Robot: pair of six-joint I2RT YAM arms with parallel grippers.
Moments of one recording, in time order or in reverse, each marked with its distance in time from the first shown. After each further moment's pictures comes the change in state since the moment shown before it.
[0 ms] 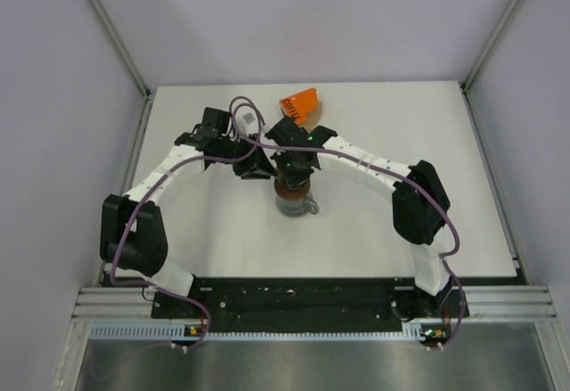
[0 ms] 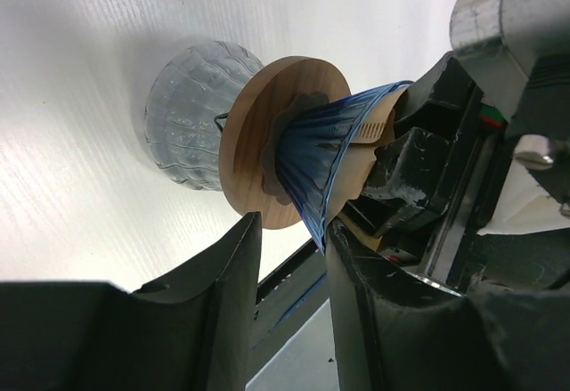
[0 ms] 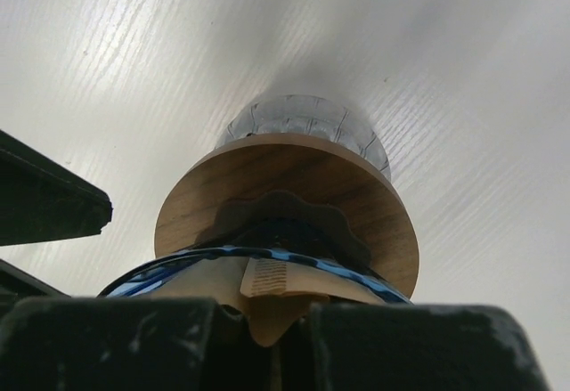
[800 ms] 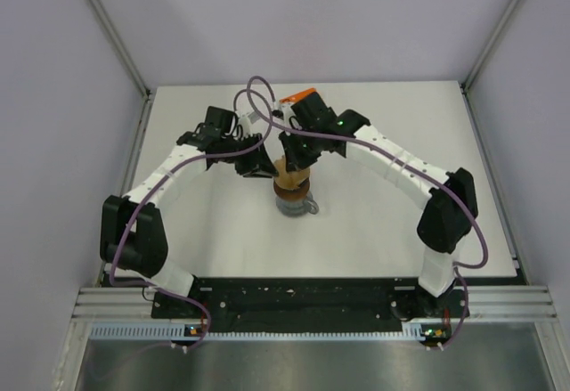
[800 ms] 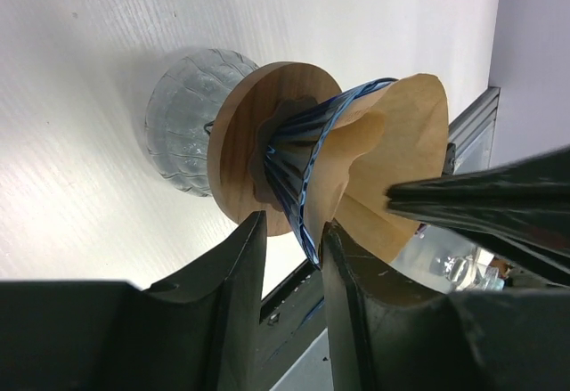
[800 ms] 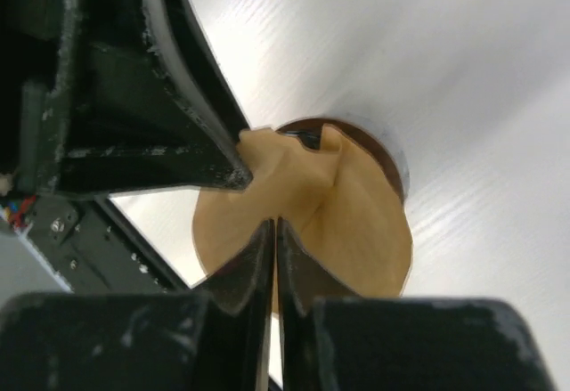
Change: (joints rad) left arm -0.016 -0.002 0.014 -0.002 -0.021 0.068; right arm -0.078 -0.149 0.006 0.030 -0.253 -0.084
